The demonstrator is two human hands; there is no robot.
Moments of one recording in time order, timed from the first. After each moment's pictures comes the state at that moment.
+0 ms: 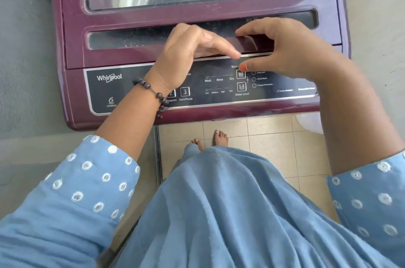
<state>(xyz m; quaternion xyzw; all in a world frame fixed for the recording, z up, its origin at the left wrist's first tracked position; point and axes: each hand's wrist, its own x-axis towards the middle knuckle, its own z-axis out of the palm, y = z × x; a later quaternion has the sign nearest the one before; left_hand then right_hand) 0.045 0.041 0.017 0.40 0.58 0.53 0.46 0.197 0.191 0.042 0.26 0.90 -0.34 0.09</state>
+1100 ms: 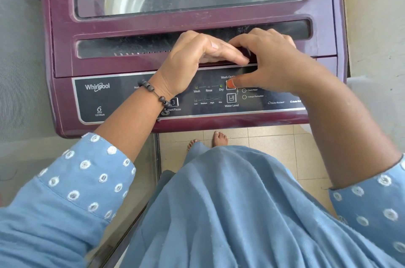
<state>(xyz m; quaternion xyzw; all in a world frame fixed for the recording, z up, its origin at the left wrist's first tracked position) 0.055 0.067 0.014 0.41 0.57 0.51 0.49 0.185 0.194 0.037 0.25 0.92 -0.27 0.15</state>
